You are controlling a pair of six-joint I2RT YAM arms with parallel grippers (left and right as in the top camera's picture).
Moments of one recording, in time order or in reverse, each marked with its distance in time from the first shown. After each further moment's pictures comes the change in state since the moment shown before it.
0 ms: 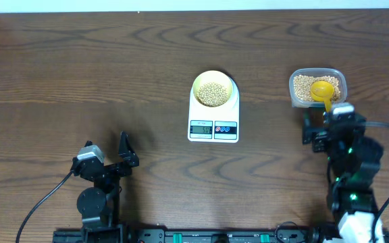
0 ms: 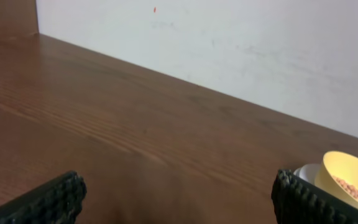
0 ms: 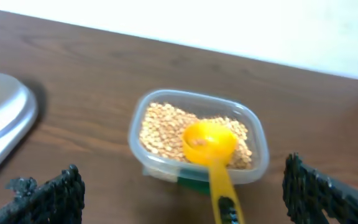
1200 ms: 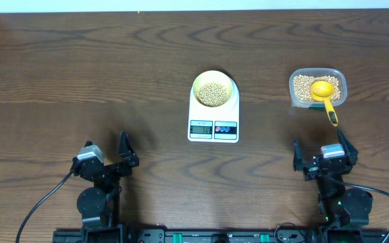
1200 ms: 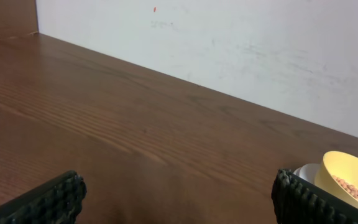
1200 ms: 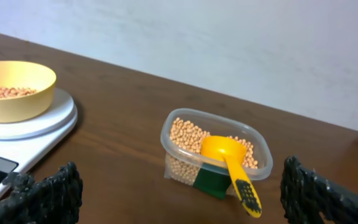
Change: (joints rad) left arm 0.000 0.000 0.000 -0.001 0.000 0.000; right arm 0.094 -0.787 -0.253 -0.309 0.029 -0.001
